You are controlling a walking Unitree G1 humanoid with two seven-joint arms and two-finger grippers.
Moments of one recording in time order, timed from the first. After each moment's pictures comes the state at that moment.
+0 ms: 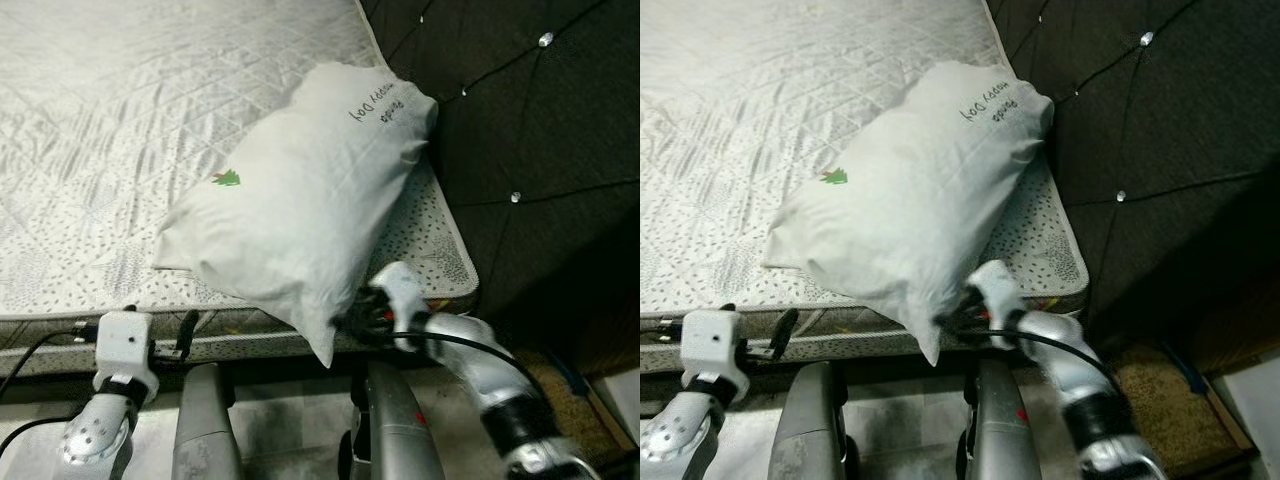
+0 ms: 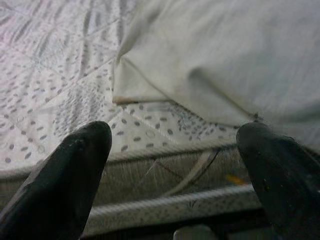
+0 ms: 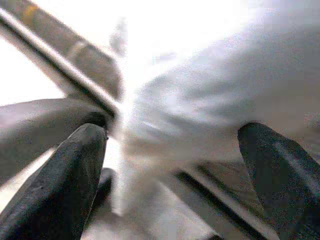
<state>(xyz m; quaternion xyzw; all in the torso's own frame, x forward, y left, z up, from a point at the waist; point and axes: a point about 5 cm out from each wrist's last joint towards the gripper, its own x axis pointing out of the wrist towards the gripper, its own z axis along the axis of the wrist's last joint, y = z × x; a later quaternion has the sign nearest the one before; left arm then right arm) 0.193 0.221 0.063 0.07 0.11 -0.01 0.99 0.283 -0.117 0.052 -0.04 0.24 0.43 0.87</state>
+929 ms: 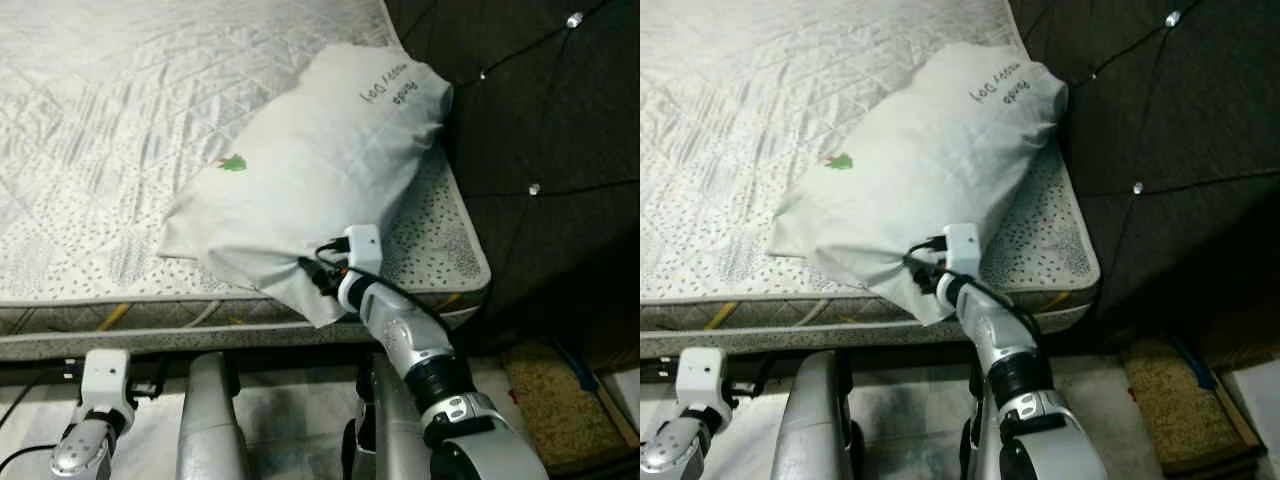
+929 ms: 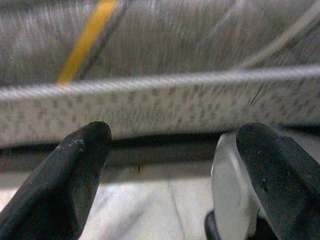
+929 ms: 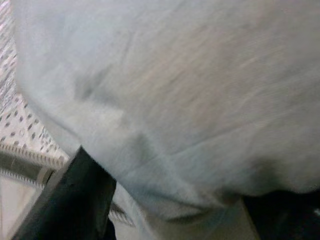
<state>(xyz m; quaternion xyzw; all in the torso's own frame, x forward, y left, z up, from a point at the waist) 0.182 0.280 -0.026 0.06 0.24 0.03 0.97 0.325 -0.059 0.070 0.12 0.21 0.22 0.95</state>
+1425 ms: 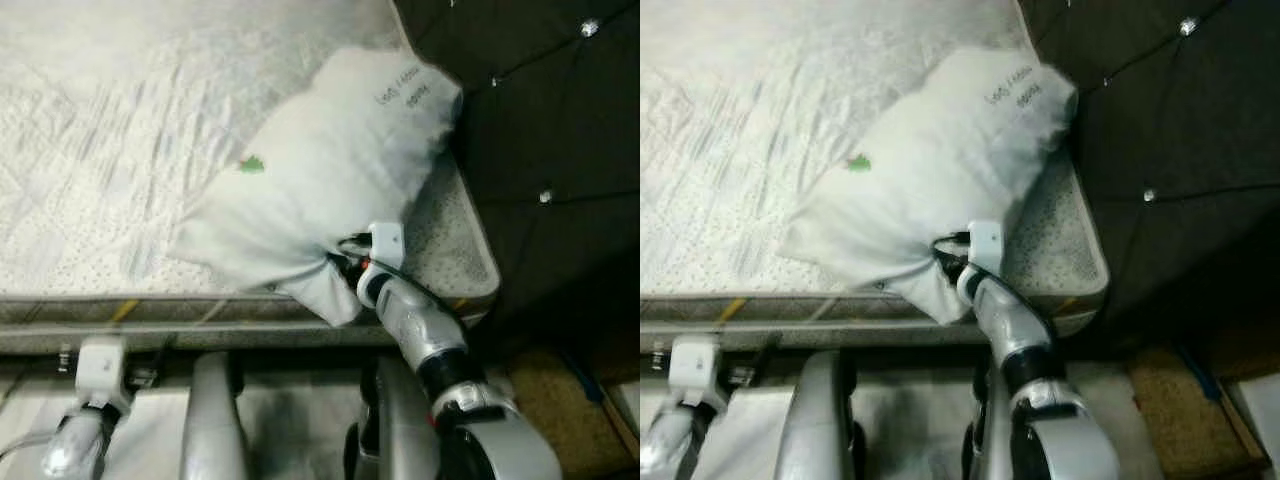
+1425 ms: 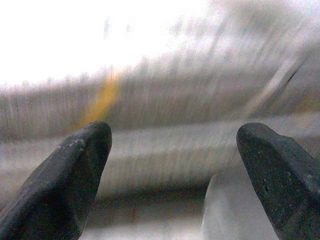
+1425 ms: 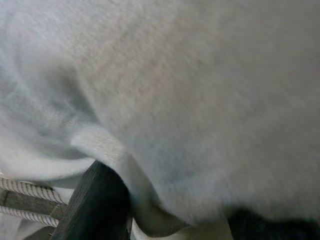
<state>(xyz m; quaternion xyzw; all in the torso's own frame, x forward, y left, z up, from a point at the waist) 0.204 0.262 0.017 0.07 0.08 -0.04 0.99 0.335 -0.088 0.064 0.12 0.22 0.15 0.96</state>
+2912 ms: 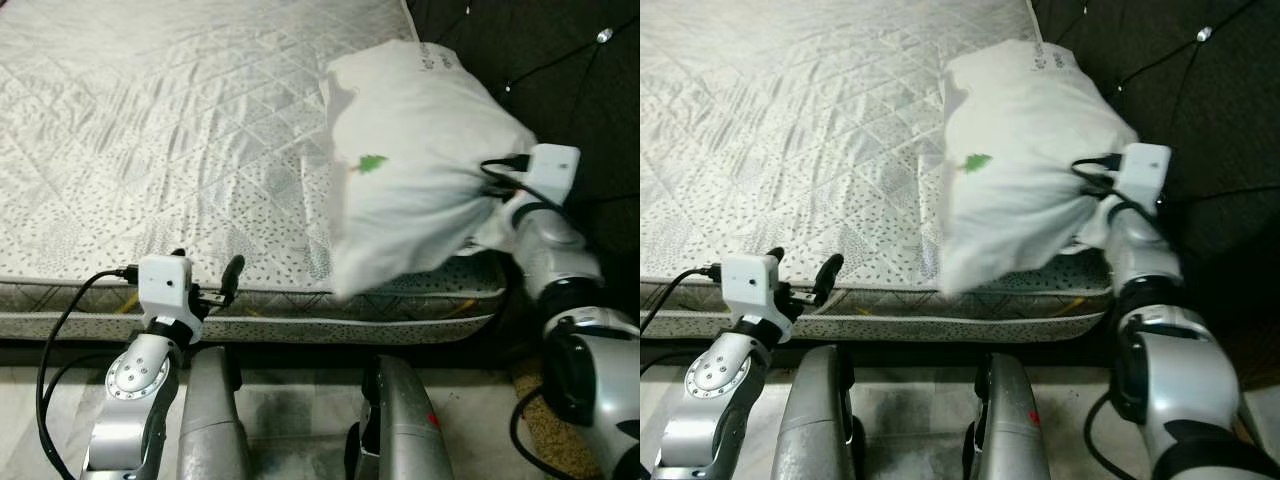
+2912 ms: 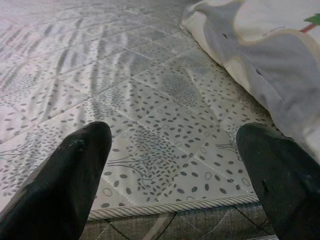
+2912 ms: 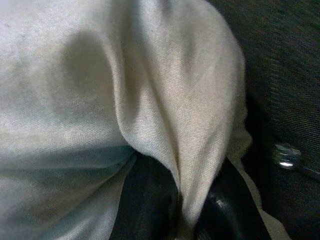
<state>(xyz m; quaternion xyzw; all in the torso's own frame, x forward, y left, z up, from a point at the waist) 0.246 0.173 0.103 0.00 0.03 -0.08 1.00 0.380 -0.266 0.154 -0.01 0.09 -0.13 0.99</state>
